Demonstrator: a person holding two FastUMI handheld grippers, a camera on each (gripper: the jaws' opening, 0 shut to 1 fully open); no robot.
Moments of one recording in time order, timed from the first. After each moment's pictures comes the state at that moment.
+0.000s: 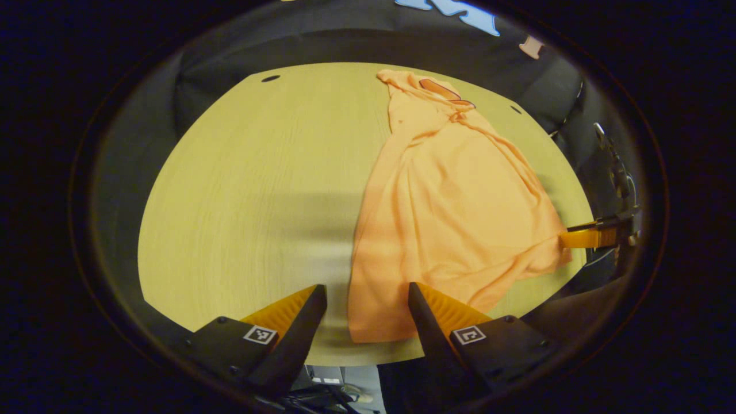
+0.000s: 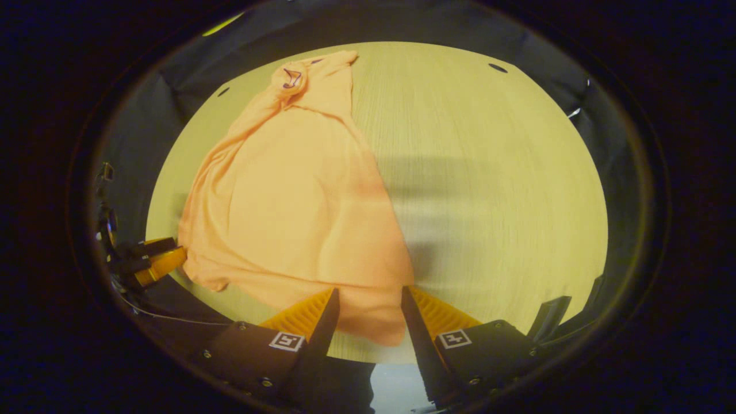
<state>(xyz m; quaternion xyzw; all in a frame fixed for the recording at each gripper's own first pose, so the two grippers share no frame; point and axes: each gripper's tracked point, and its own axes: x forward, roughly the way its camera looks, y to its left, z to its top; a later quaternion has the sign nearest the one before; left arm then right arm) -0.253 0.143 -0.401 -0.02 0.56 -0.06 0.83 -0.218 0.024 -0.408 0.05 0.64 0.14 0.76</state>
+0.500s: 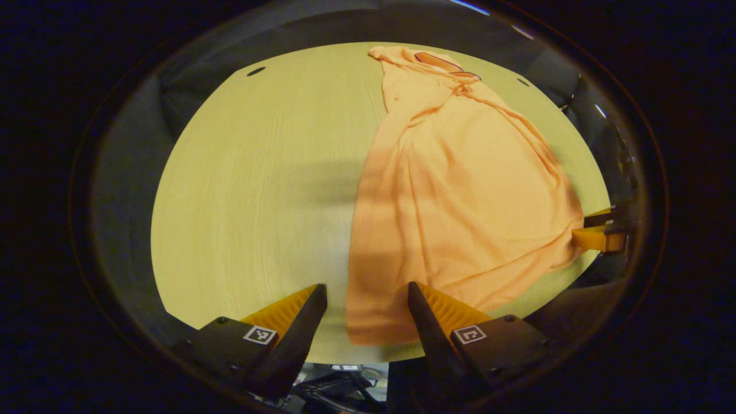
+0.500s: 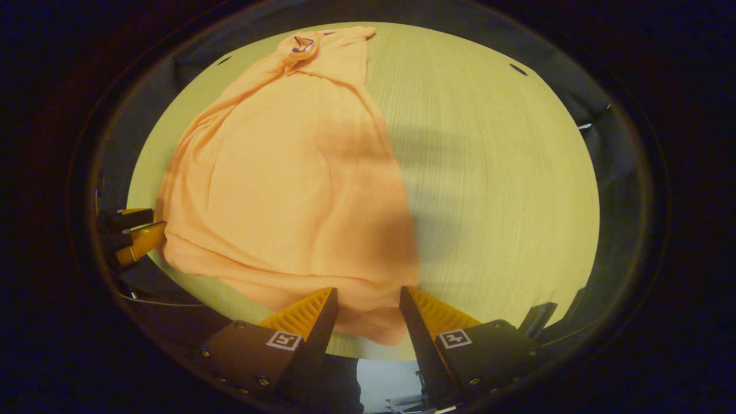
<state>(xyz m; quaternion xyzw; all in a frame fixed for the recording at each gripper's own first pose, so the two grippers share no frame) -0.245 0.145 -0.409 0.03 0.61 -0.03 0.79 -0.223 0.027 -0.420 -0.04 0.68 0.14 0.72</state>
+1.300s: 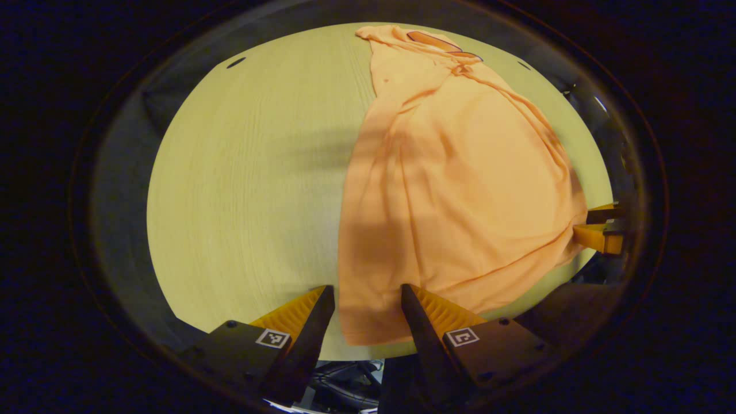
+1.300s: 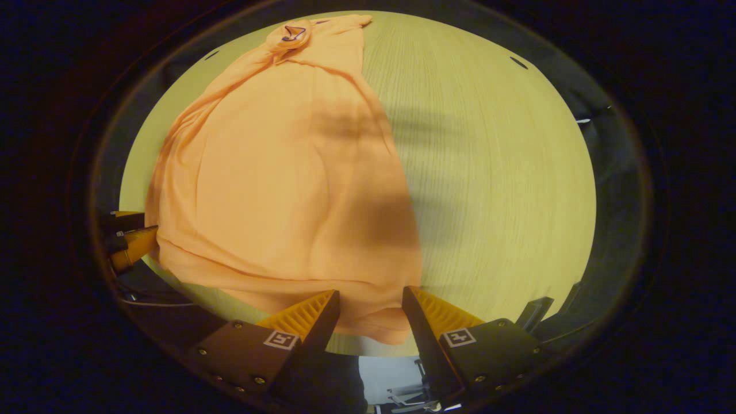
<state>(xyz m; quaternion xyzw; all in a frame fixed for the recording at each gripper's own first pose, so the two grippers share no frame) -0.238 0.133 -0.413 0.06 0.67 -0.05 0.74 -0.221 0.032 -0.422 -0.03 0.71 0.12 0.69</state>
